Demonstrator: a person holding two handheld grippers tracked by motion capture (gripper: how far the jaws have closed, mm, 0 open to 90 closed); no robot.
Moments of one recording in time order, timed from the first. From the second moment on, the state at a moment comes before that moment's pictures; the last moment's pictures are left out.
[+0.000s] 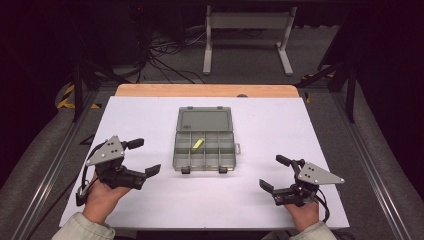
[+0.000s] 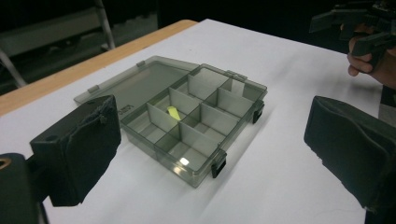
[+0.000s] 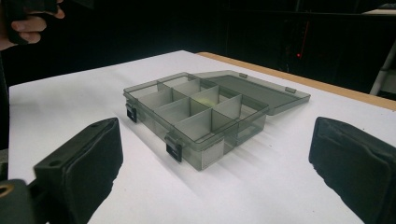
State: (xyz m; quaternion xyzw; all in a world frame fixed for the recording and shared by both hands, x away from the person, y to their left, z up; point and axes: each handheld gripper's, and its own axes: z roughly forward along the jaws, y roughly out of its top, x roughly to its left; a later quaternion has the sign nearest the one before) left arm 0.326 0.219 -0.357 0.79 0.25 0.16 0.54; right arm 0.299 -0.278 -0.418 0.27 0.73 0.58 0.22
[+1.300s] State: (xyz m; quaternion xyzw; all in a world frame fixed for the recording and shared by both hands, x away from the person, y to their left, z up) left arm 0.306 0.264 -0.442 0.73 0.28 0.21 0.58; right arm 0.298 -0.280 -0.419 0.27 0.73 0.59 0.23
